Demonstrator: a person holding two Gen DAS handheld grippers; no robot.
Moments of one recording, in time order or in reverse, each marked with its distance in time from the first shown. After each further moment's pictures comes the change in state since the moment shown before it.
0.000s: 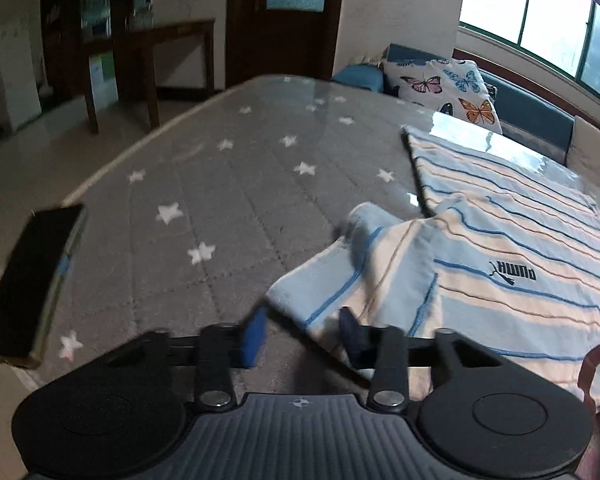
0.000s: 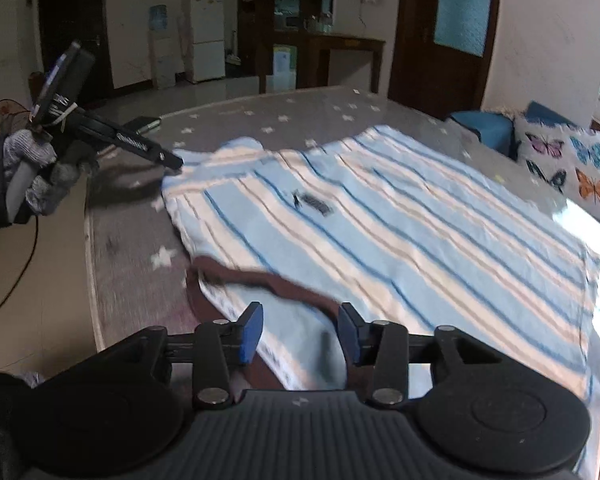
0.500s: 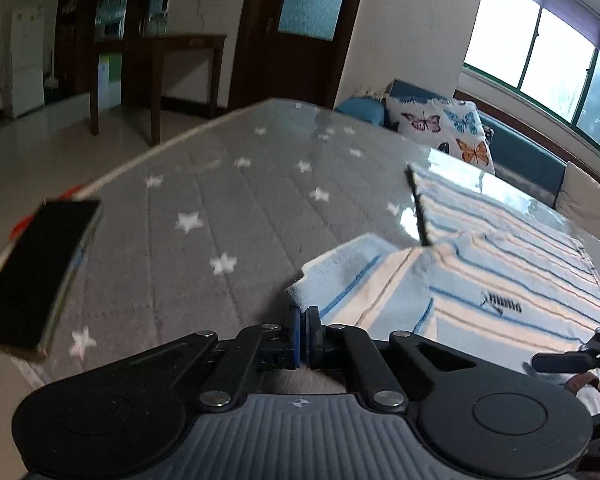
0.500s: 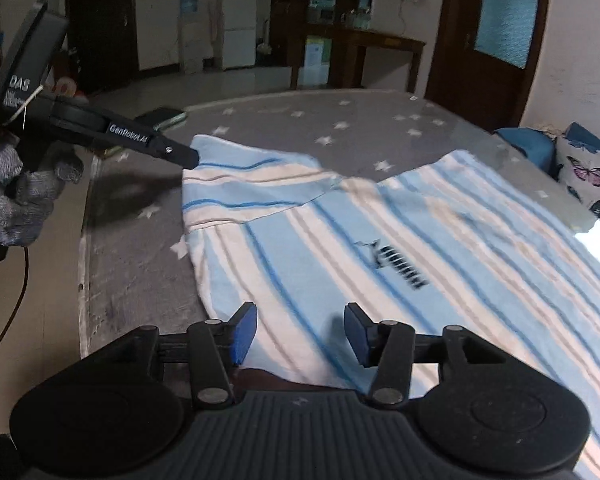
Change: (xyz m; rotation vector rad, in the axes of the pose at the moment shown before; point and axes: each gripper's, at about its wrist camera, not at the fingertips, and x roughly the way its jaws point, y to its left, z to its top) left arm -0.016 0.027 -0.005 -0.085 -0.090 -0.051; right arm 0.094 0.057 0.053 -0.083 0.041 0.053
